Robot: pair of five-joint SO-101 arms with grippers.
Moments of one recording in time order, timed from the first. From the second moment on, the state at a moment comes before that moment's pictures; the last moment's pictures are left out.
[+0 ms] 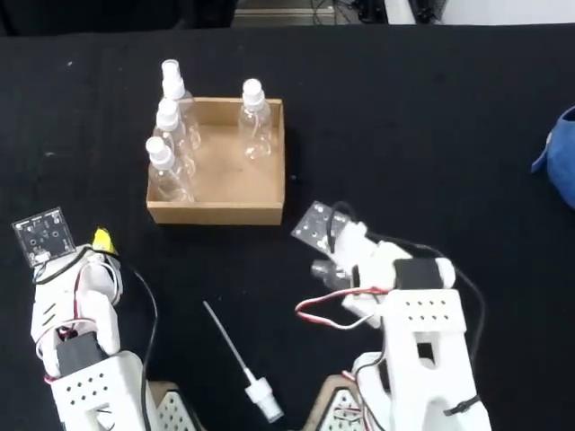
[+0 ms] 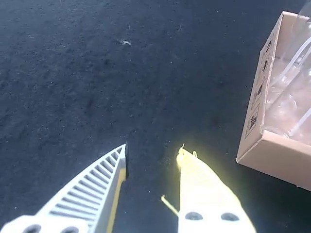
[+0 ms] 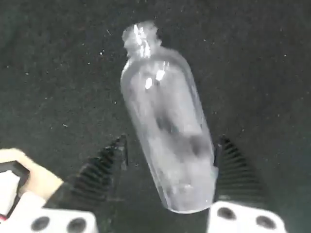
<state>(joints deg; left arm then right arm) -28.3 -94.5 93.1 38.3 -2.7 -1.5 -51.6 64.6 73.8 50.9</state>
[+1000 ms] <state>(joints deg) -28.3 -94.5 93.1 38.3 -2.7 5.5 -23.6 59.1 69.8 59.5</state>
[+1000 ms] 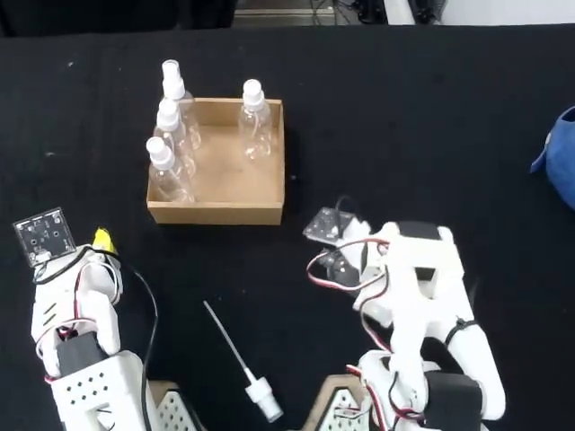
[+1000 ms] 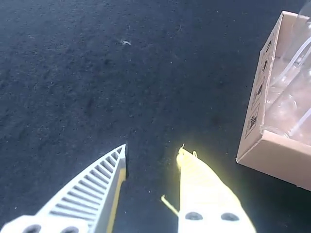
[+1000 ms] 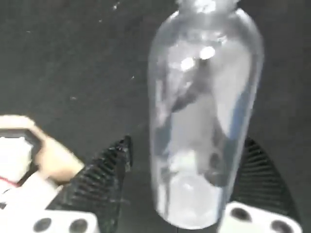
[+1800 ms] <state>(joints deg) -28.3 -94.5 93.1 38.3 -2.7 5.5 -25.5 50.0 55.4 14.4</state>
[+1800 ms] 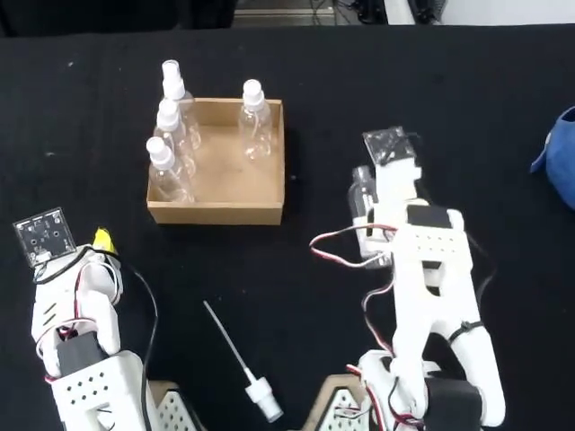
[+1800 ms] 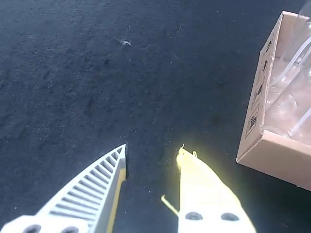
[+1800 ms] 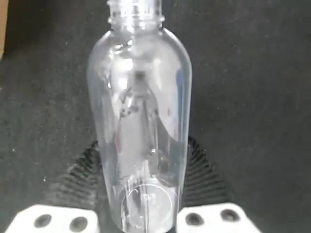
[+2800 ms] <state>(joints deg) -28.3 -94.5 93.1 38.3 -2.7 5.5 -25.5 42.0 69.5 18.6</state>
